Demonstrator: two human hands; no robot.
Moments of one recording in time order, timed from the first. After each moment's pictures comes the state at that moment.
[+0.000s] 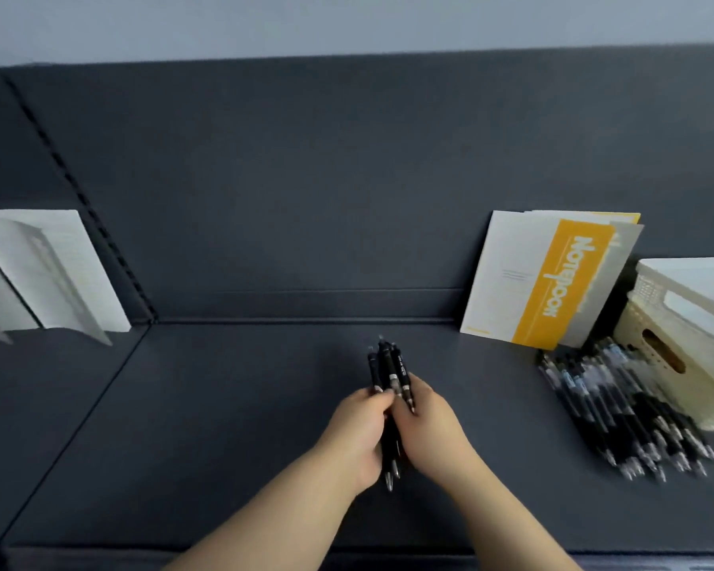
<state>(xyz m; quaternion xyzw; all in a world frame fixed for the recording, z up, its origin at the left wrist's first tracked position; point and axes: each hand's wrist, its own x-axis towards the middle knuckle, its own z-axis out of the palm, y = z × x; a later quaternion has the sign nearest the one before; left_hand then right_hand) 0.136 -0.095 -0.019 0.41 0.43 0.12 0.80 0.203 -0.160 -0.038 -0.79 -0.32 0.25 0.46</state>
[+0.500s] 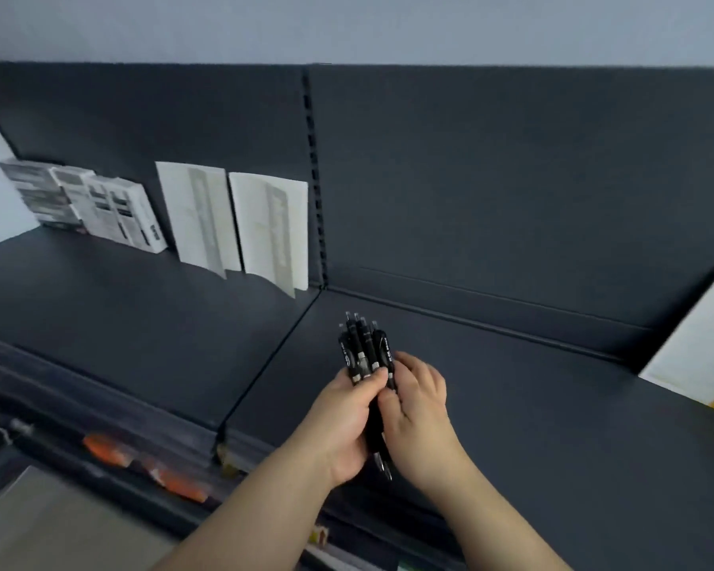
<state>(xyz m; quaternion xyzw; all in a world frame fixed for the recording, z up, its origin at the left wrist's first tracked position) -0.045 -0.018 -0.001 0.38 0.38 0.29 0.79 0.046 -0.065 -0.020 -0.71 -0.55 0.20 0.39</state>
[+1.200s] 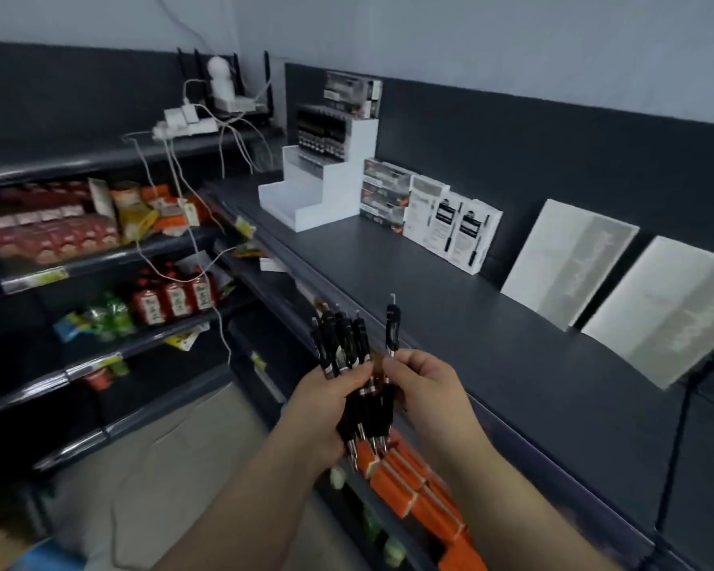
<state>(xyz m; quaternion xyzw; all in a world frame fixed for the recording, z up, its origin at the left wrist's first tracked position) -0.509 0.110 0.009 0.26 0.43 0.54 0.68 -0.389 0.113 0.024 -0.47 -0.46 0.59 0.47</state>
